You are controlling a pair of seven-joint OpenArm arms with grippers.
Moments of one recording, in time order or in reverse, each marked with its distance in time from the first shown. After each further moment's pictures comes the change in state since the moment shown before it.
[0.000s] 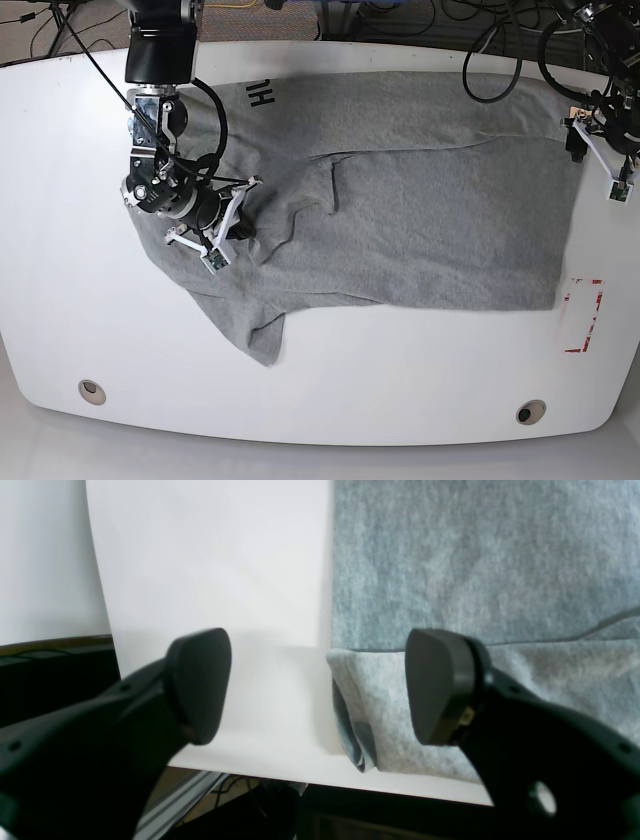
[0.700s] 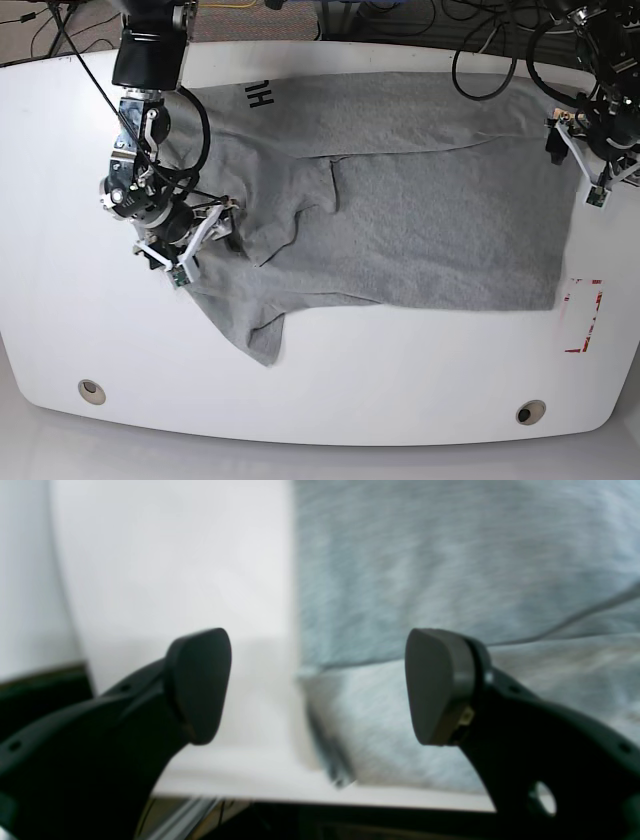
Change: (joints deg) left arm 0.1 0.0 5.2 0.0 -0.5 0.0 0.0; right arm 0.6 1.8 5.0 1.8 0.4 -4.1 3.4
